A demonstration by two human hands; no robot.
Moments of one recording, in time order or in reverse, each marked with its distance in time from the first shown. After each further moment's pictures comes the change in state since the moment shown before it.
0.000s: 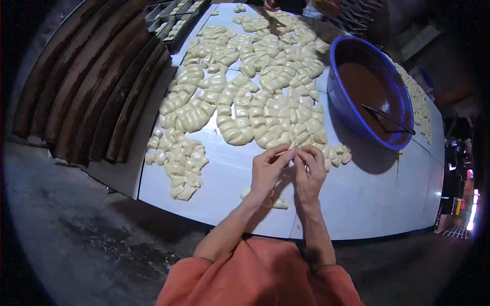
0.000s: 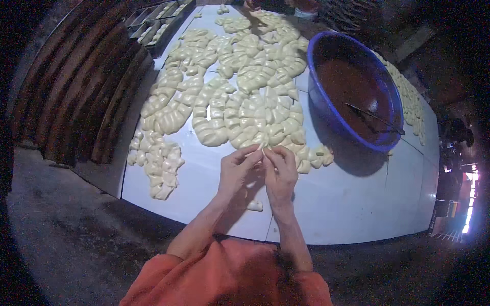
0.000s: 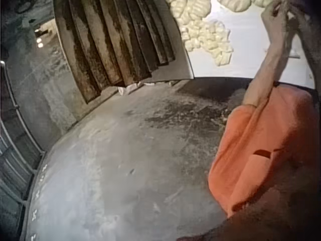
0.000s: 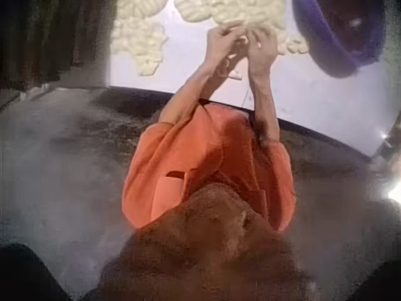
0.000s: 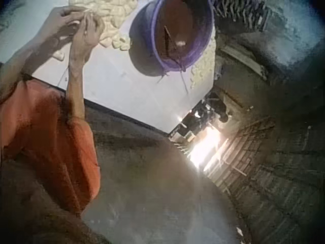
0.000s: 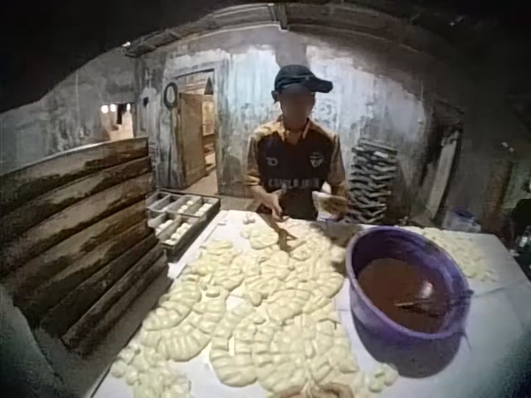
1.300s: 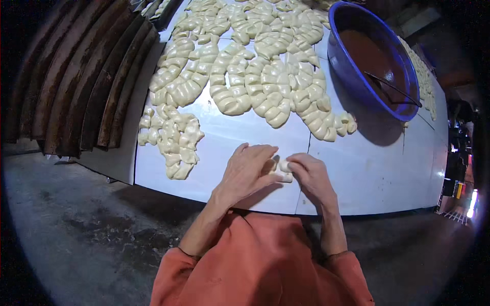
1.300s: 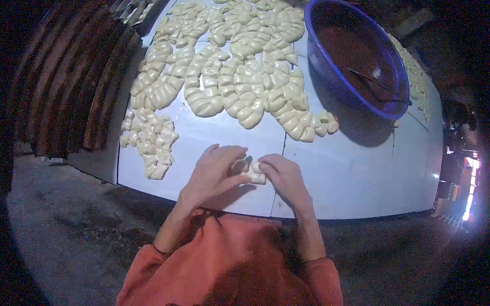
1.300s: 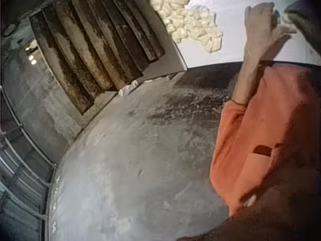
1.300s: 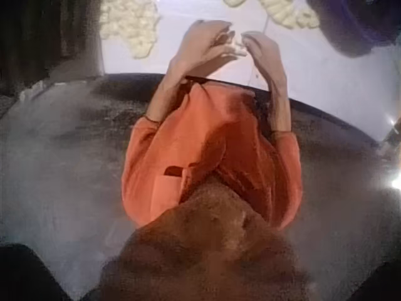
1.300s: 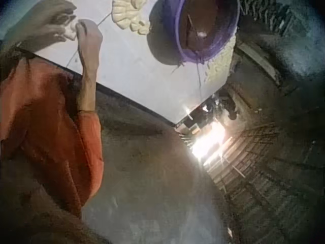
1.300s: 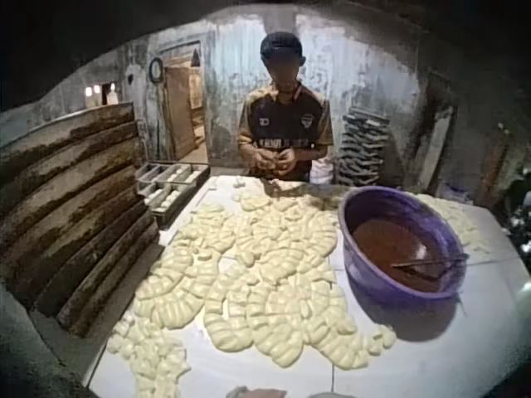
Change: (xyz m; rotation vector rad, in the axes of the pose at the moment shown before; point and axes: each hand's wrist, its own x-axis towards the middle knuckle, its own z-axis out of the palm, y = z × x) left_hand -0.060 0.049 -0.056 1.406 -0.457 0.439; right_hand -0.043 0.013 -0.046 -0.009 -0.635 0.261
